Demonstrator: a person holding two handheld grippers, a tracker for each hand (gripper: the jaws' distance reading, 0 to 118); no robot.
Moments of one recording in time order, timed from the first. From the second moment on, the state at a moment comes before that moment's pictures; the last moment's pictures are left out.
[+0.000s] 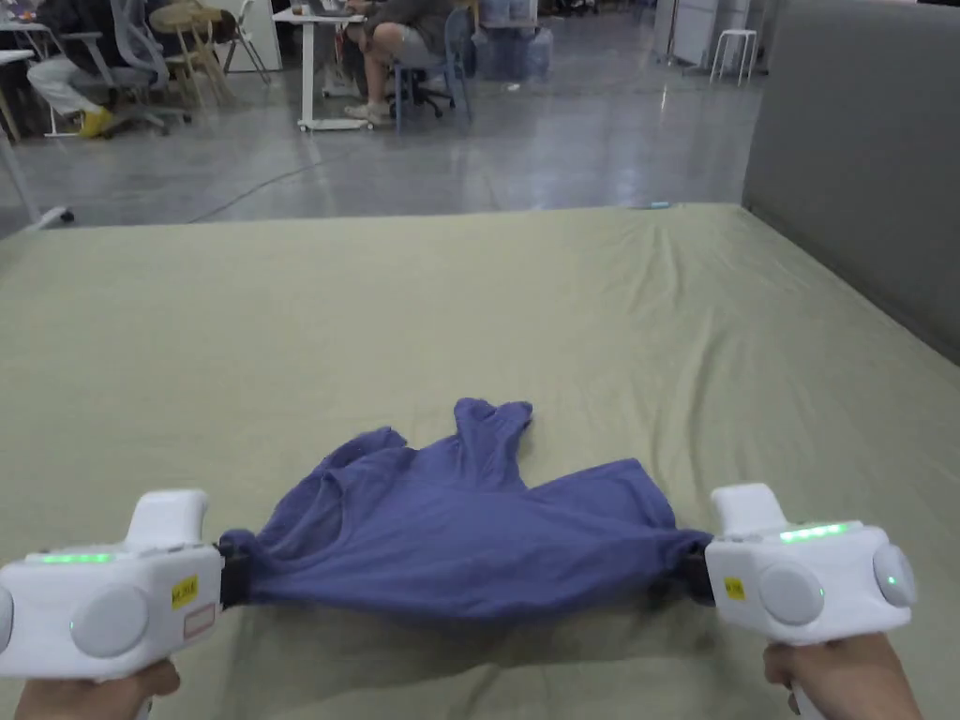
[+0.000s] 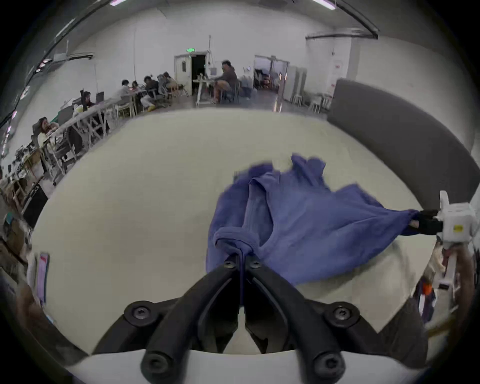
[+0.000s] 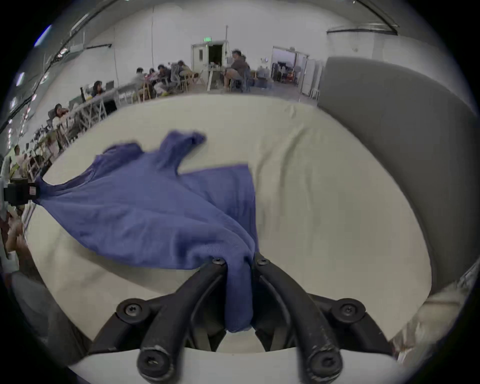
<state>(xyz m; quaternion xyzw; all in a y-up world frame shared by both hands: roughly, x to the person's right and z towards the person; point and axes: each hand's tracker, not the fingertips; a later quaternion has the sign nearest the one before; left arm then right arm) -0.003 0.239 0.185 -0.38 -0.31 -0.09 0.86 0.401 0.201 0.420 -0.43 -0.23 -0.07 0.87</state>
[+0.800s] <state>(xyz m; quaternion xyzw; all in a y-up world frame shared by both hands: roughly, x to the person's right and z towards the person) -0.040 0.259 0.254 -0.35 -0.35 -0.06 0.87 0.353 0.226 0.539 -0.37 -0.29 -0.16 0.87</state>
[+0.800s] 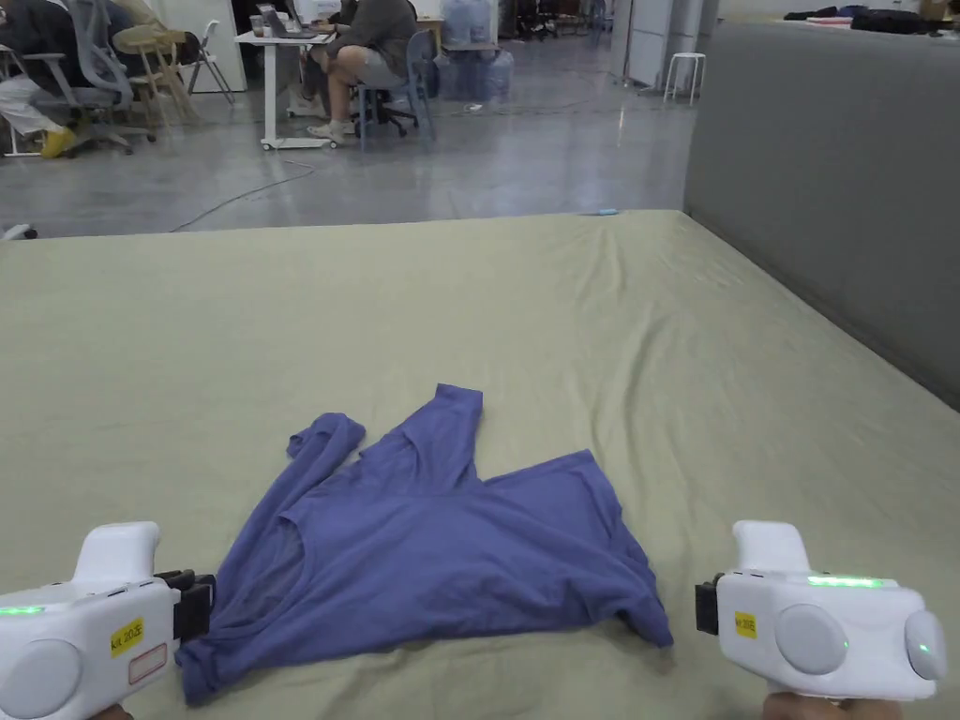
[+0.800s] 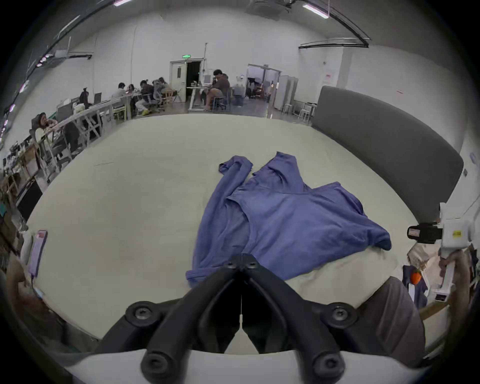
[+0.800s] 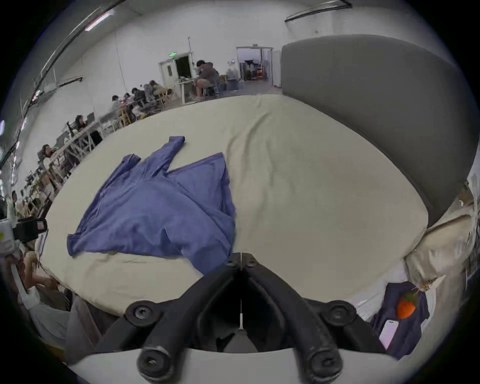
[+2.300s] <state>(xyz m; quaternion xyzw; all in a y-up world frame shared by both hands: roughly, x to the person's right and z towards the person) 0.237 0.180 0.069 -0.40 -0.42 -0.16 0.80 0.390 0.160 0.441 -0.48 -0.20 -0.13 0.84</state>
